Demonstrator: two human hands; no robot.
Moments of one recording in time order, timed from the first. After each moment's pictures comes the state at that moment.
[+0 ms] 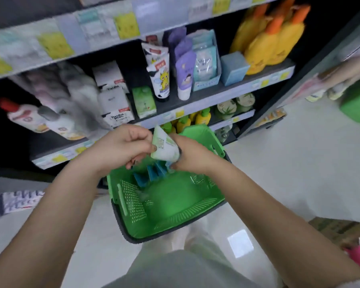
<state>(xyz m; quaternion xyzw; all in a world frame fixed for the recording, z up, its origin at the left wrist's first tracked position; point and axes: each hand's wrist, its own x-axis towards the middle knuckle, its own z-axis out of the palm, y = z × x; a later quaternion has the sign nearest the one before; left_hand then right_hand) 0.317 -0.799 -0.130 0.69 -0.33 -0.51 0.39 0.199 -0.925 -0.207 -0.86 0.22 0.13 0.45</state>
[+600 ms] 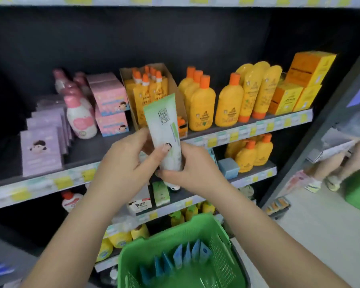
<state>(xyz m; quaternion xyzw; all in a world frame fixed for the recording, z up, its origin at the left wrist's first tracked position) 0.322 -0.799 0.040 0.75 -0.51 0.02 0.43 0.226 -0.918 0.019 -0.87 0.17 -0.19 0.43</state>
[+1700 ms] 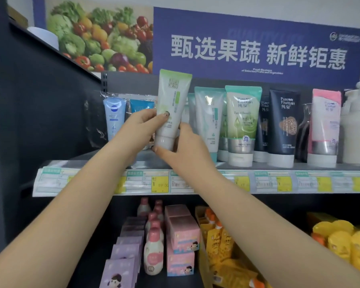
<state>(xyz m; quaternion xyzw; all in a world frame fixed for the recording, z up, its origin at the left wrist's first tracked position) 0.476 -0.768 0.292 0.64 -0.43 0.10 0.63 0.406 -0.863 0.262 -0.86 0.01 -0.40 0.30</state>
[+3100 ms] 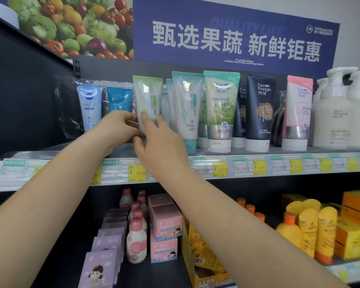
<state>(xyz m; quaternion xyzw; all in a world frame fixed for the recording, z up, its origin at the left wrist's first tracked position) 0.490 -0.778 0.286 0.75 -0.35 0.05 0.56 0.418 -0.863 0.247 -0.91 0.04 -0.42 0.06</state>
